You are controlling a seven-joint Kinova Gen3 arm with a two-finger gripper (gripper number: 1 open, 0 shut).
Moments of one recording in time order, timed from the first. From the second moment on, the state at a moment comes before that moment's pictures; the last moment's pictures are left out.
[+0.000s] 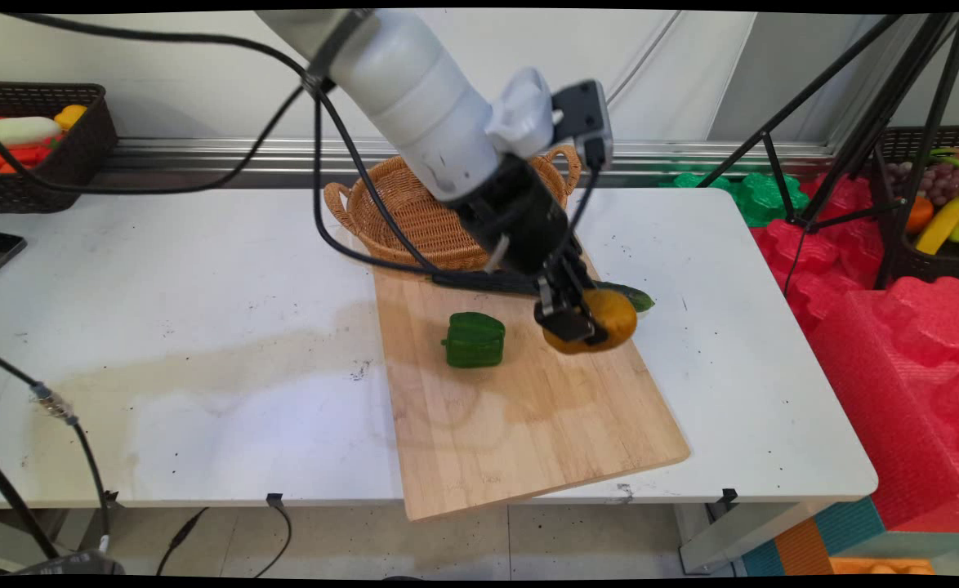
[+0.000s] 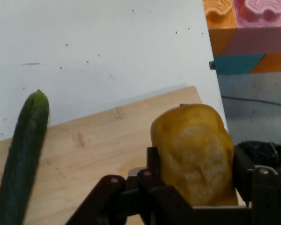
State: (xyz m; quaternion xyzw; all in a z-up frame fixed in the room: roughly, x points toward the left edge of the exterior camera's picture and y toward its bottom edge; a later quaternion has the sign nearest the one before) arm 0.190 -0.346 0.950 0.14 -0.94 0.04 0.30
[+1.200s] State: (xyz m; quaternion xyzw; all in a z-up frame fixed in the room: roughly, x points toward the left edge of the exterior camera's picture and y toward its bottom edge) arm 0.147 -0.371 0.836 0.16 -0.96 0.06 0.21
